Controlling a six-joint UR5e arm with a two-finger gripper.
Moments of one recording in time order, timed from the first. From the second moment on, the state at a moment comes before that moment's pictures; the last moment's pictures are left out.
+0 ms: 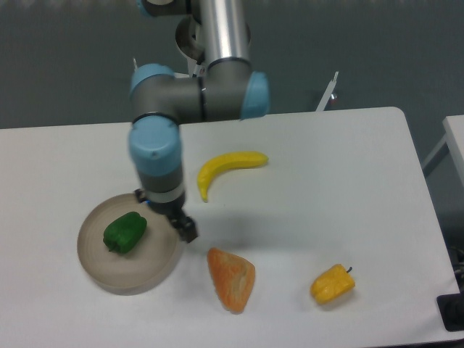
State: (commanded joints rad) arm 2.08 -2.03 -1.31 -1.35 1.59 1.18
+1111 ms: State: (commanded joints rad) arm 2.36 -2.01 -1.34 -1.35 1.57 1.68
